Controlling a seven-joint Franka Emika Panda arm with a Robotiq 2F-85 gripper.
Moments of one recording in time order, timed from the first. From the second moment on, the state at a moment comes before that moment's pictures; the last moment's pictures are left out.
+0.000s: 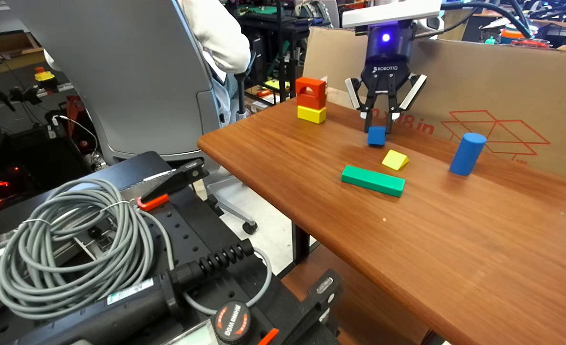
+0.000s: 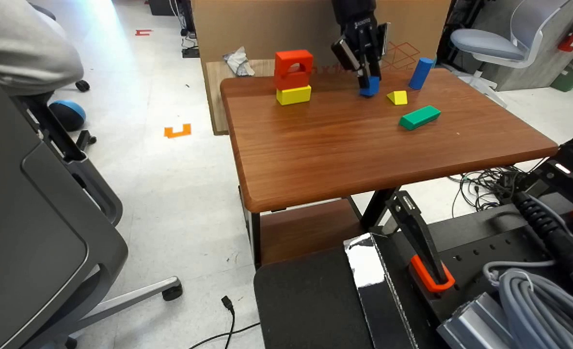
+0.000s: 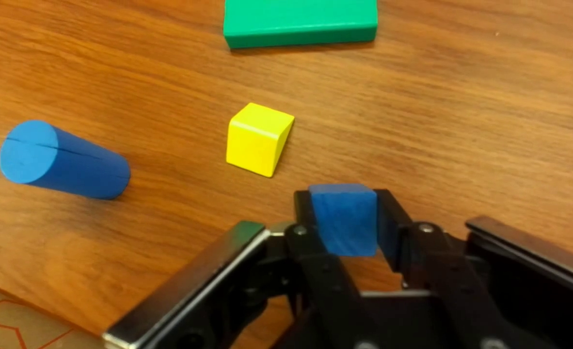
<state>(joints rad) 0.15 1.28 -0.02 -0.73 -0.25 1.51 -0.15</state>
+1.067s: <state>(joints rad) 0.27 1.04 0.02 -0.81 -0.27 1.64 -0.04</state>
